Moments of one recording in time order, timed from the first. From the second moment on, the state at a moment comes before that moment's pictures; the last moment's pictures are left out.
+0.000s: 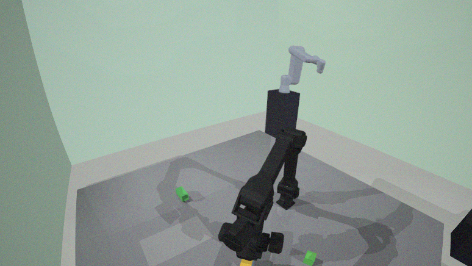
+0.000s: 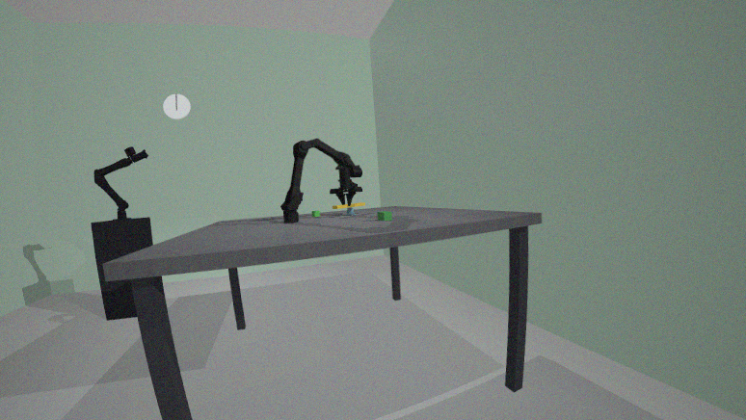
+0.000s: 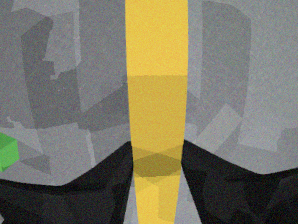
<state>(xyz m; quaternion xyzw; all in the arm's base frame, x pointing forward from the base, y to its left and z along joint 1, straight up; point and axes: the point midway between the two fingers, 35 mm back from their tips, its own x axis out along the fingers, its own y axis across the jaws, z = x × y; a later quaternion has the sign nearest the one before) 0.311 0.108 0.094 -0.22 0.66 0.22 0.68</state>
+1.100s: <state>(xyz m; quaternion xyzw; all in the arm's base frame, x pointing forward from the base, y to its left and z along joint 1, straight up) 0.311 0.108 0.094 -0.22 0.66 0.22 0.68</state>
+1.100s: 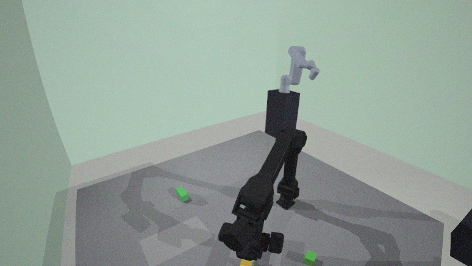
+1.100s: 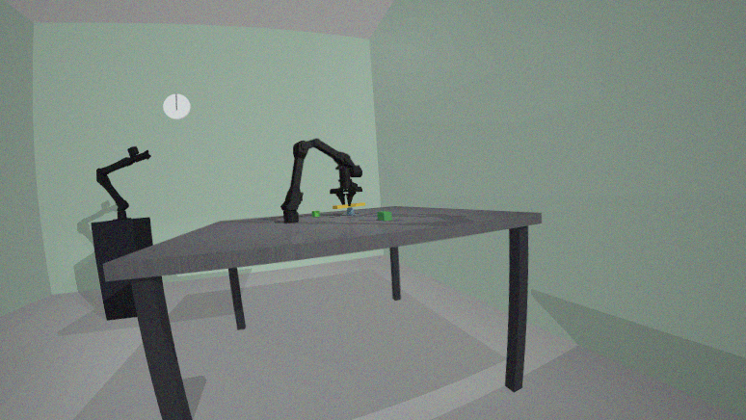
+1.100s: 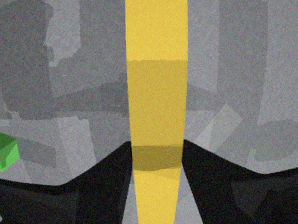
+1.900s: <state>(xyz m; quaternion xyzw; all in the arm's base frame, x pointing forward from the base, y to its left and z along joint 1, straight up) 0.311 0.108 0.094 -0.22 0.66 0.22 0.68</state>
